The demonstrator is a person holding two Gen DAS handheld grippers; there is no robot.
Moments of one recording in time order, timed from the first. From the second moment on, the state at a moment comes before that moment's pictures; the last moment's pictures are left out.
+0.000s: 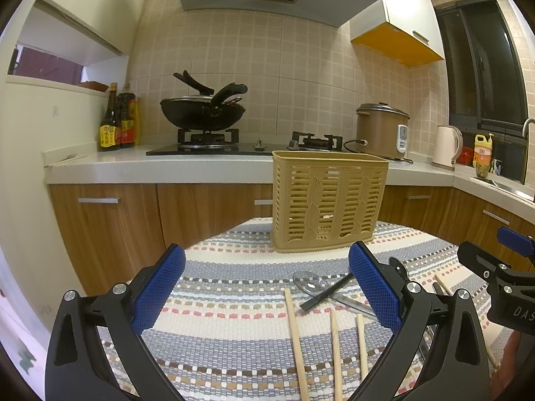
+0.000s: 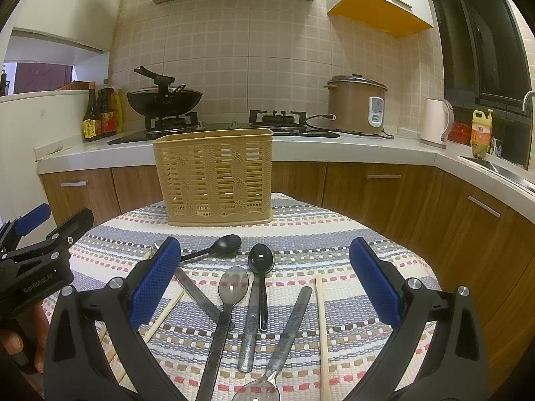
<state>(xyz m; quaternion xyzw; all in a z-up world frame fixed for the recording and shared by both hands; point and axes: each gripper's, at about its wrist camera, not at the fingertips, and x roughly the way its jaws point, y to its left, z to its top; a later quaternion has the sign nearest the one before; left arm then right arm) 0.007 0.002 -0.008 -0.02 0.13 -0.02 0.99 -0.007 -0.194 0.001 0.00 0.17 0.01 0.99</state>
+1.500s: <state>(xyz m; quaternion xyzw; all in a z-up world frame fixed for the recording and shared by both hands) 0.008 0.004 -0.009 -0.02 0.13 -0.02 0.99 0.000 -0.196 -0.003 0.01 0.18 0.00 0.98</state>
